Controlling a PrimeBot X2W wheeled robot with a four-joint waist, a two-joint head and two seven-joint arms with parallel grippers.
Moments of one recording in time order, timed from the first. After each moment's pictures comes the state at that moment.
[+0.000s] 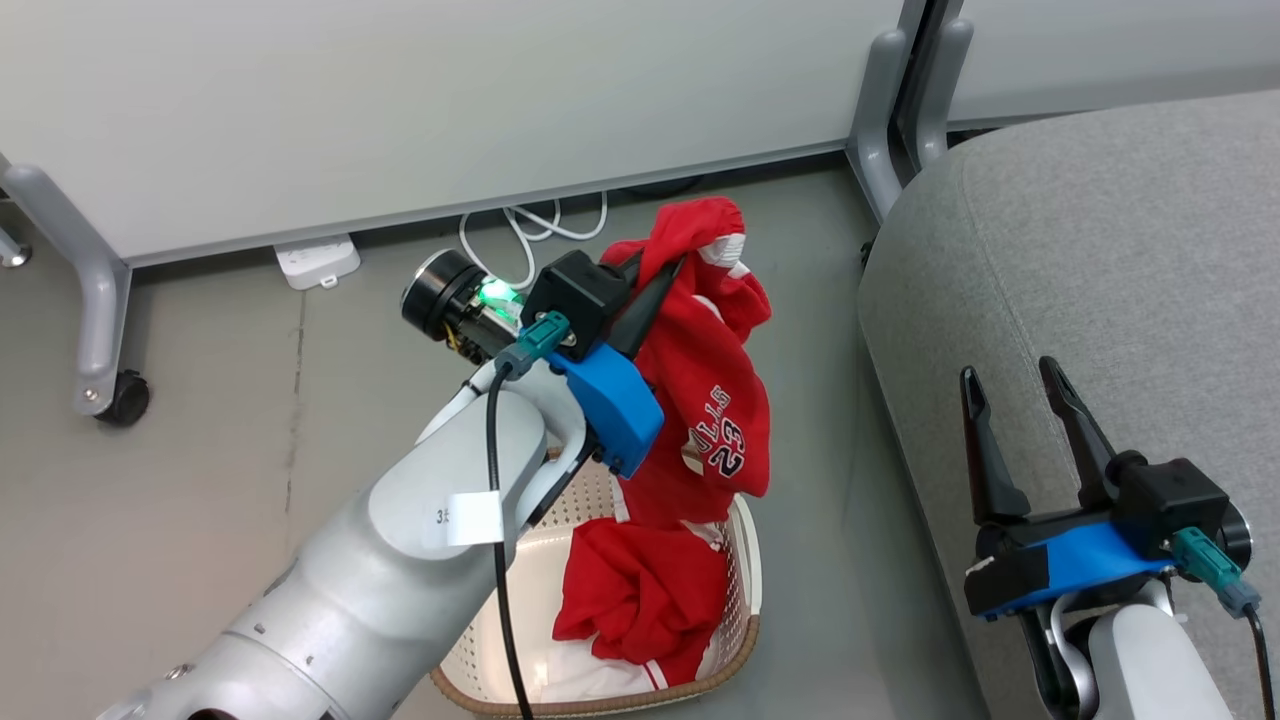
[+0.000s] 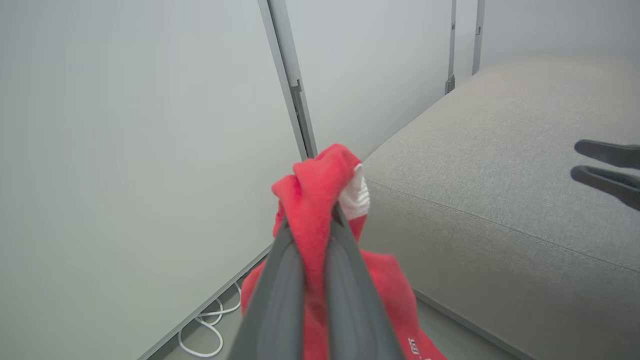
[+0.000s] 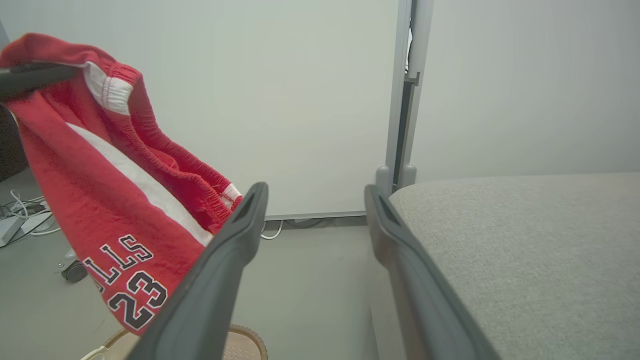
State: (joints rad) left arm -0.88 0.12 -0.96 0.74 -0.56 -0.07 -0.26; right arm -0.23 -0.05 -0.03 0.26 0.07 0.13 -0.26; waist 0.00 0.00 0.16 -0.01
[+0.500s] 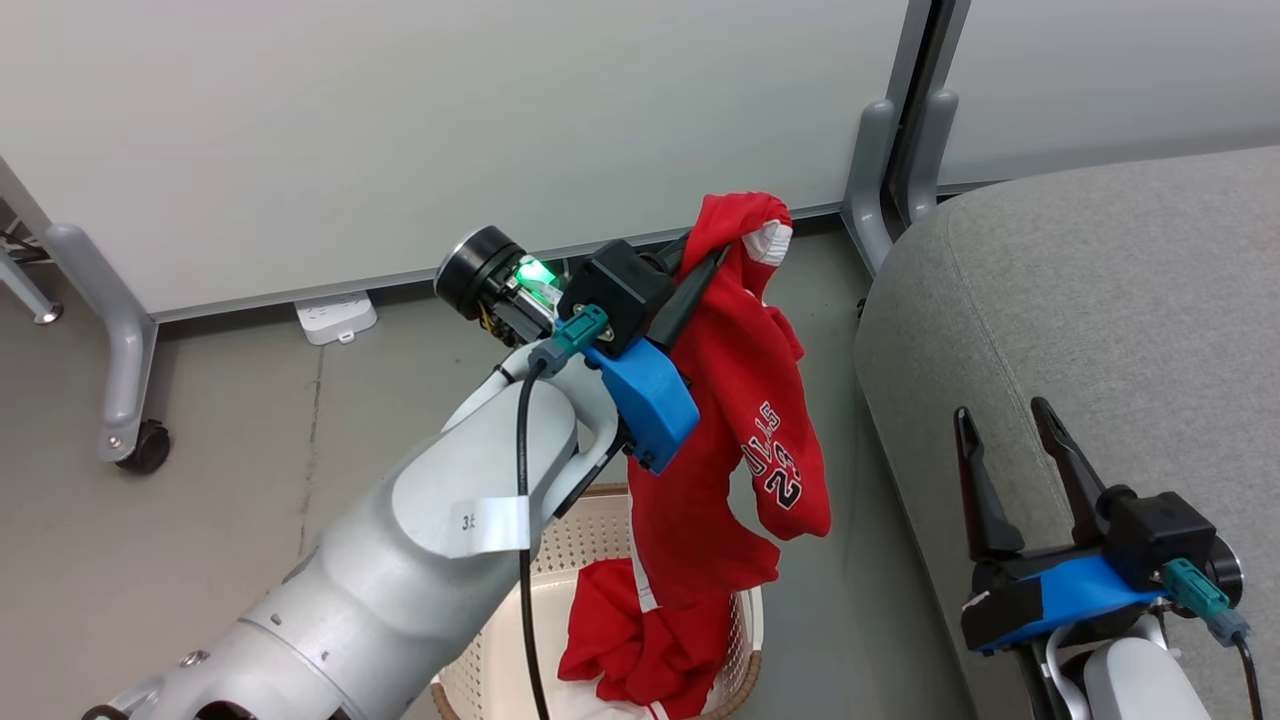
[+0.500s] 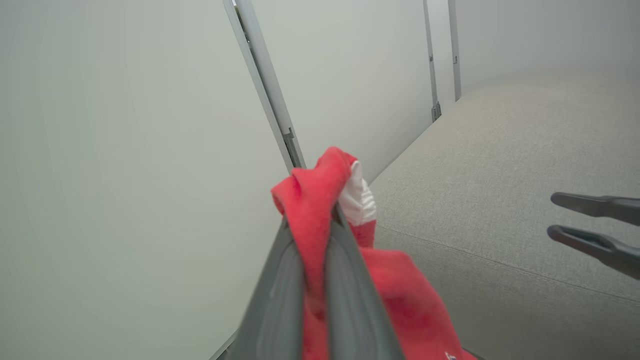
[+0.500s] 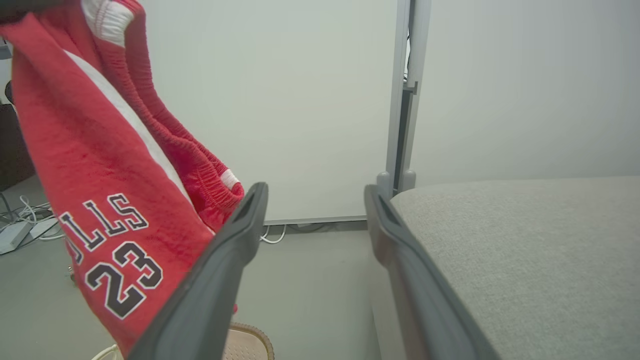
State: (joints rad) left arm -0.91 0.10 -0.98 0.68 -0.54 -0.07 -0.25; right arm -0.18 -0.05 -0.02 0.28 0.08 0.13 -0.26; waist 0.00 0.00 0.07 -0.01
